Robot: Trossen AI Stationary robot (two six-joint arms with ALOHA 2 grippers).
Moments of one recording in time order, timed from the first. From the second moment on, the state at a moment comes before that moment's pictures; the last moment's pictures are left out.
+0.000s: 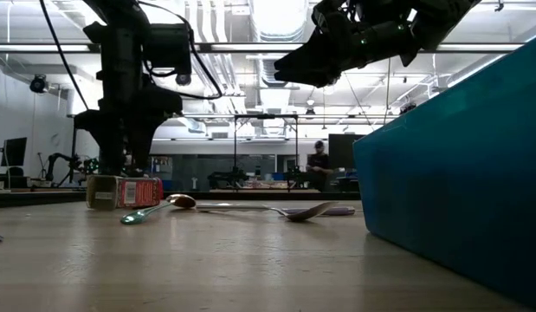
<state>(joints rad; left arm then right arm) 0.22 1.41 0.87 -0.91 0.00 -0.83 -0.20 1.47 0.82 0.40 -0.16 -0.15</state>
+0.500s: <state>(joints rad) 0.22 1.41 0.87 -0.89 0.00 -0.83 -0.20 1.47 0.82 0.40 -0.16 -0.15</state>
